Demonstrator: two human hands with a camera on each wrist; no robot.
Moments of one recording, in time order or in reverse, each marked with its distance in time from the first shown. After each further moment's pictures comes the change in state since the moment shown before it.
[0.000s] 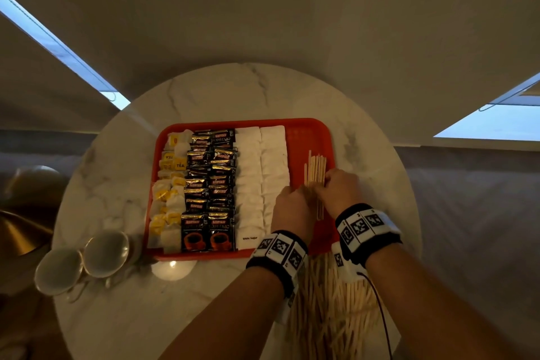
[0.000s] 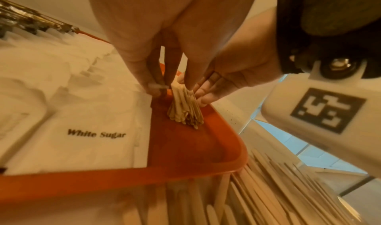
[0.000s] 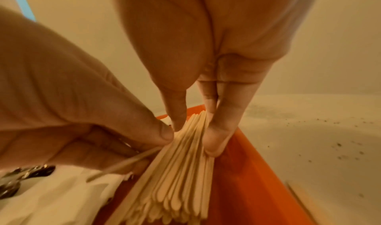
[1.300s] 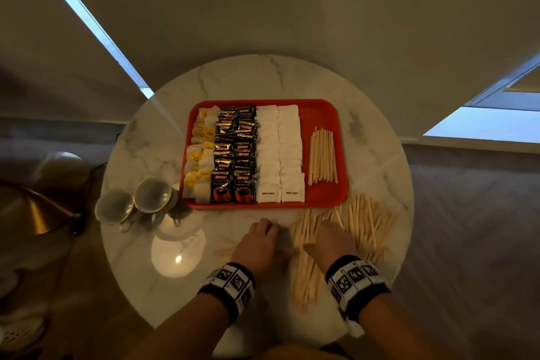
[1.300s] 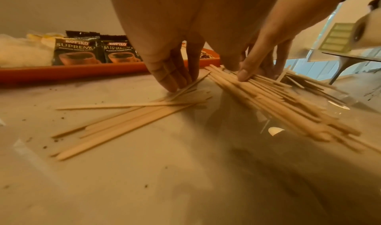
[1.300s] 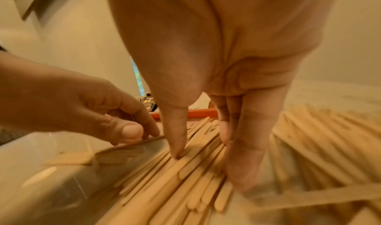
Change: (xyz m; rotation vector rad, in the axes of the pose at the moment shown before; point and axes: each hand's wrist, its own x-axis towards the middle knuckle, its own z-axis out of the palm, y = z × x) left_hand -0.152 -0.135 -0.019 0.375 -0.235 0.226; right_hand -0.189 0.028 0.069 -0.307 -0.182 0.029
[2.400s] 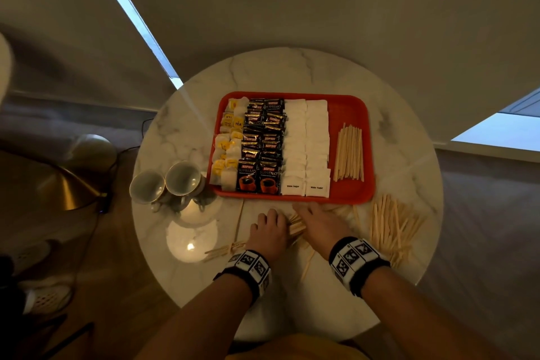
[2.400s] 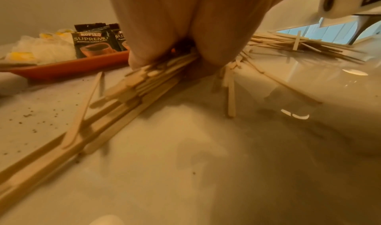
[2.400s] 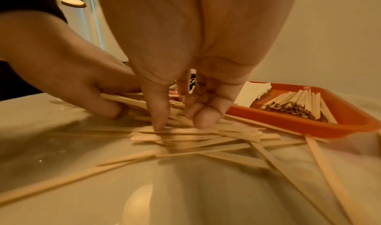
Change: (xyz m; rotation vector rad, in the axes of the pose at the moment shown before) left_hand 0.002 -0.021 0.012 0.206 -0.039 -0.194; right_hand 0.026 -0.038 0.023 -0.273 -0.020 -0.553
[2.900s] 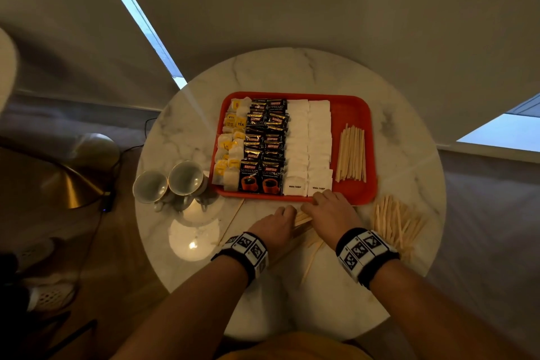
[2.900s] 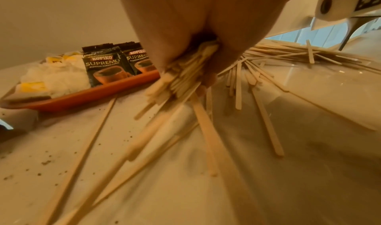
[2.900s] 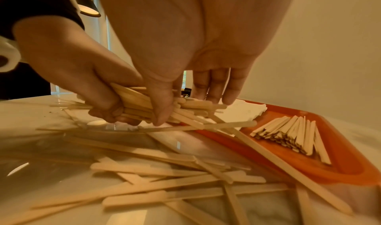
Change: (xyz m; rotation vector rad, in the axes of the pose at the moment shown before) left_hand 0.007 -0.002 -0.038 -0.261 -0.157 0.142; right_hand -0.001 0.006 -0.033 -0.287 0.151 -0.139
